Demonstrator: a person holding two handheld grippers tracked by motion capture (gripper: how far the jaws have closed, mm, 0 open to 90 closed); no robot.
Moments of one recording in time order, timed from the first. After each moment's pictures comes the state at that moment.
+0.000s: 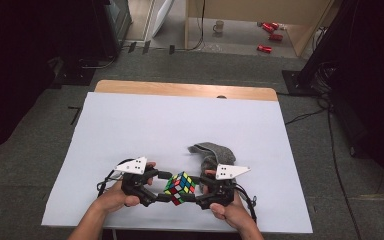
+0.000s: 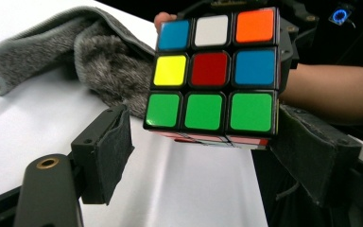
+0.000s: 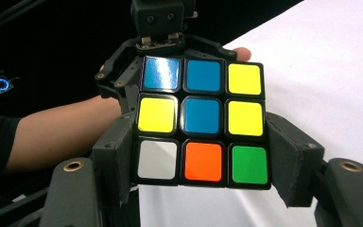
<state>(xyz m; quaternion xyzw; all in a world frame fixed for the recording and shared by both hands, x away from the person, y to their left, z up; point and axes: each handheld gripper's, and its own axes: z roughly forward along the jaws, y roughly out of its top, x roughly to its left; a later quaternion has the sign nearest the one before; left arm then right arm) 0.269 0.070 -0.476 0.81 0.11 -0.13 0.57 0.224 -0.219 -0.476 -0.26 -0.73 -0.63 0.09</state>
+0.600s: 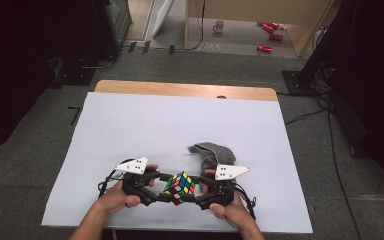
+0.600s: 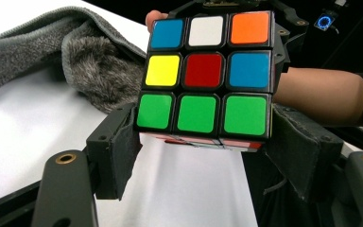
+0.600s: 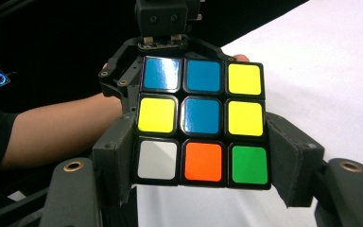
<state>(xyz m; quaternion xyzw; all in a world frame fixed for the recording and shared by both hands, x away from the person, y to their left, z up) 0.270 0.070 -0.478 0.80 0.10 -0.15 0.58 0.224 -0.218 -0.474 -0.26 -0.73 -0.62 0.08</state>
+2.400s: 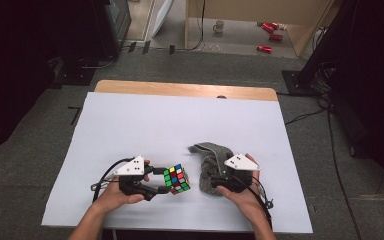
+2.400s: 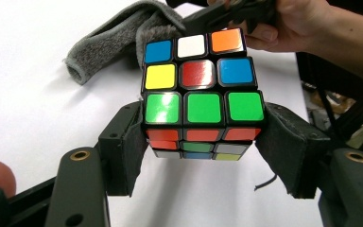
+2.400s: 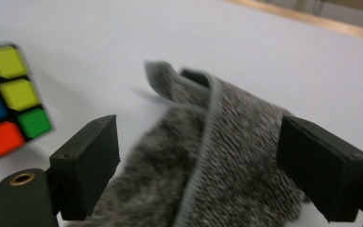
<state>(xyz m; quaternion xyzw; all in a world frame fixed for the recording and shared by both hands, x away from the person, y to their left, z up) 0.266 0.076 -0.470 0.84 0.15 -0.01 0.53 0.241 -0.251 -0.466 -0.45 -0.75 -0.42 -0.24</state>
